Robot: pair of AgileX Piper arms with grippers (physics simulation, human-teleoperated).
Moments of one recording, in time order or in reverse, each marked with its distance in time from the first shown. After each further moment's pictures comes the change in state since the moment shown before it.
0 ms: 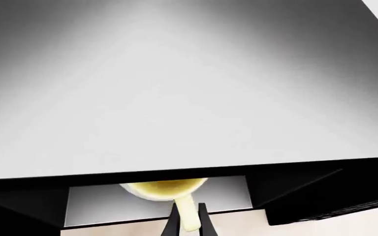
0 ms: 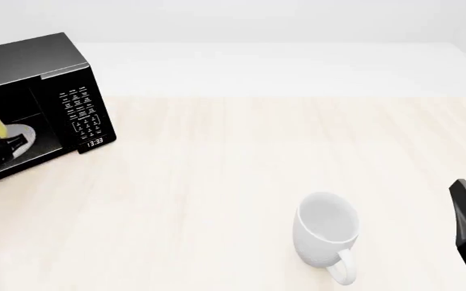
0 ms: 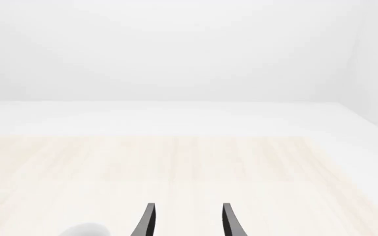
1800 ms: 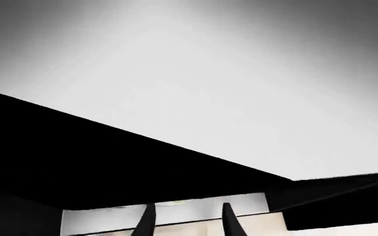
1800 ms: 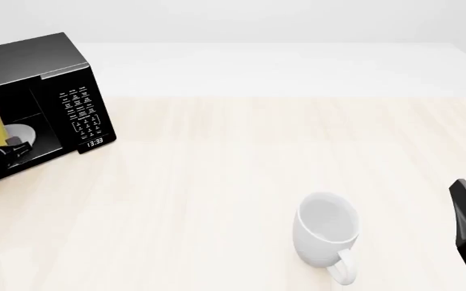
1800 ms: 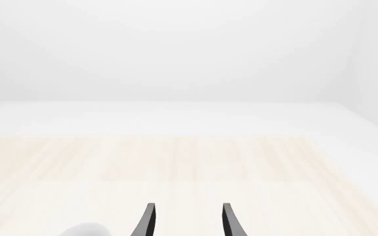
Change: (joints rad) left arm 0.013 0.108 -0.050 -0.010 0.031; right arm 0.000 0.000 0.000 0.000 0.000
